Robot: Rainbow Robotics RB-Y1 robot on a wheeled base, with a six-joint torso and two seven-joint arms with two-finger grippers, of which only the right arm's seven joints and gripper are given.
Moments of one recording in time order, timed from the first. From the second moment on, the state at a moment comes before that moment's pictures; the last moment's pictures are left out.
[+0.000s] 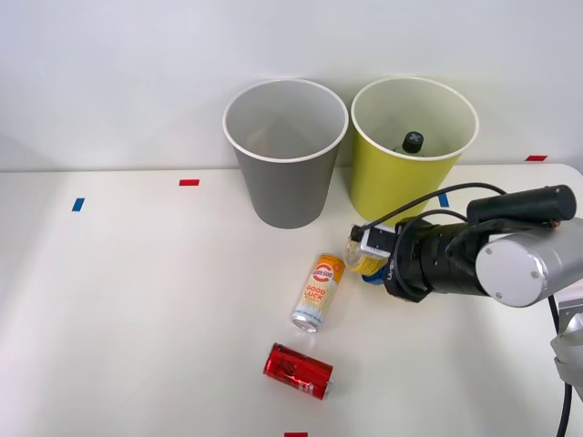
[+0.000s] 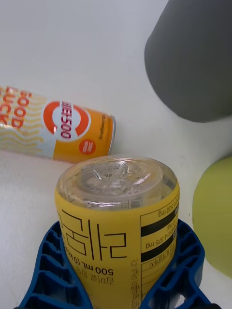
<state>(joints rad) -0.22 -0.40 0.15 -1.96 -0.72 1.26 2.59</state>
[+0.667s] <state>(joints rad) -0.11 -0.33 -0.19 -2.07 -1.24 1.24 2.60</state>
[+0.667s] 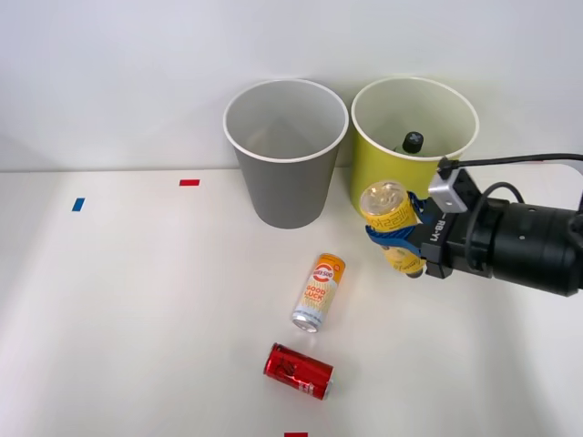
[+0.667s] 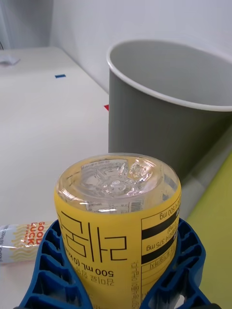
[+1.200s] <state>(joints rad) -0.03 -0.33 -0.25 -2.13 -1.59 1.00 2.57</state>
